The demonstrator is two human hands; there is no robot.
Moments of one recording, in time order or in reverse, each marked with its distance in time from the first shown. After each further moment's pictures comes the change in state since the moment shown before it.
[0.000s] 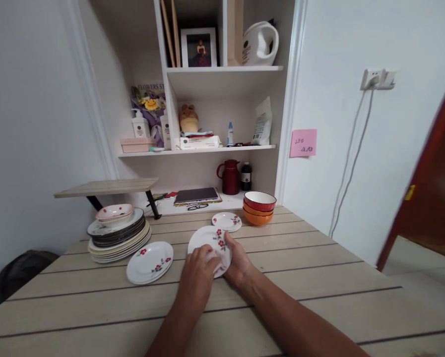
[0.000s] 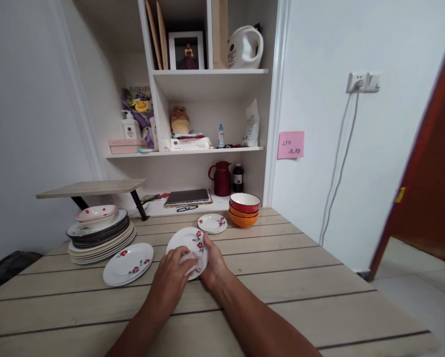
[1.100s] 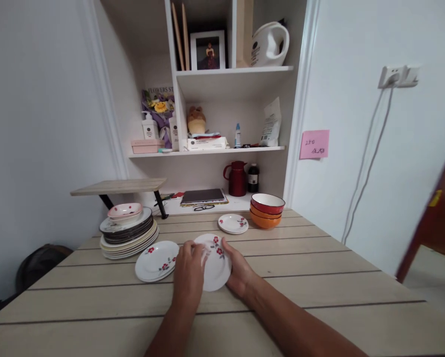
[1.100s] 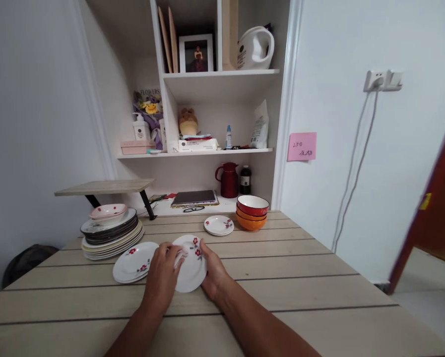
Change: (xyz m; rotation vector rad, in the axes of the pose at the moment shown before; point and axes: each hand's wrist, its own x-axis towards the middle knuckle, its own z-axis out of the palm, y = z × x) left_hand 0.000 -0.022 -0.004 0.031 0.159 -0.315; right_hand -0.003 0.021 0.007 -0.110 -0.001 0.044
